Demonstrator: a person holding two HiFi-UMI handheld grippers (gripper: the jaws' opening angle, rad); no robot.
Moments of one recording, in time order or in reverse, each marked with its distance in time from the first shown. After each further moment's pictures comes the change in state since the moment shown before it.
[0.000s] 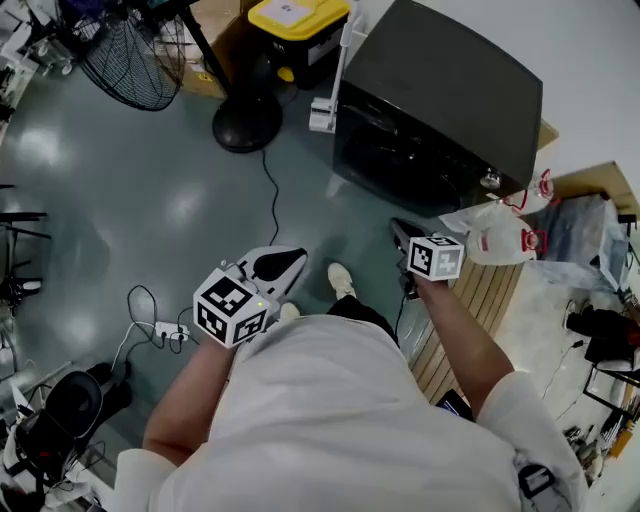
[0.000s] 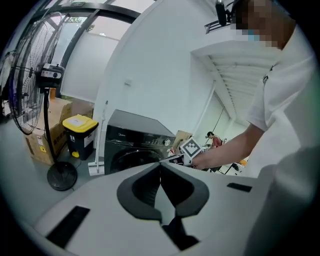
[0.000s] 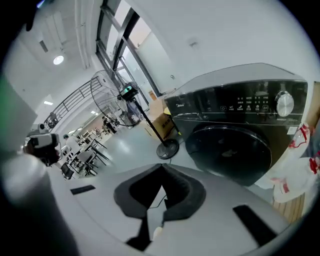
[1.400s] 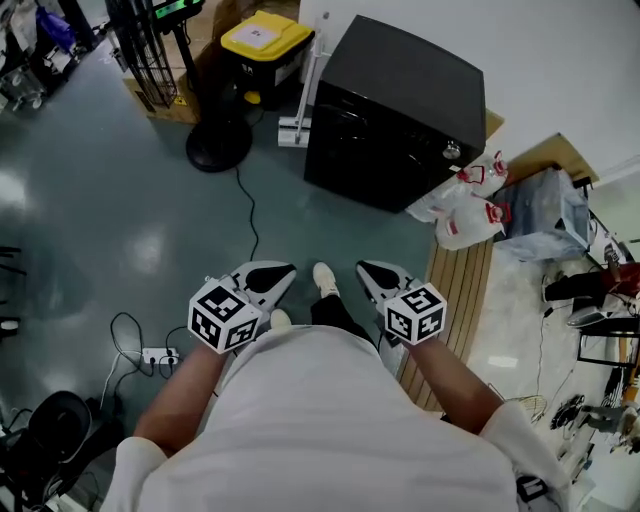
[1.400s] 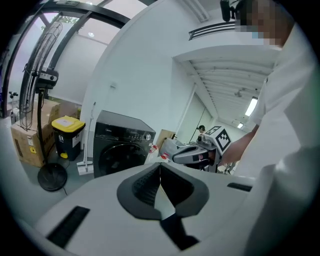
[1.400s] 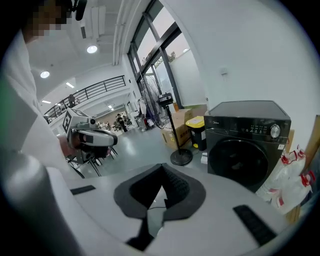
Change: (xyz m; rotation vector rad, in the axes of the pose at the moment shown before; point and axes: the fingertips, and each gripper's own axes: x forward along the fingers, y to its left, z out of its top) left arm -0.106 -0.079 -0.093 0.091 -0.032 -0.151; right arm -0.141 0.220 -0.114 -0.273 -0.151 0.040
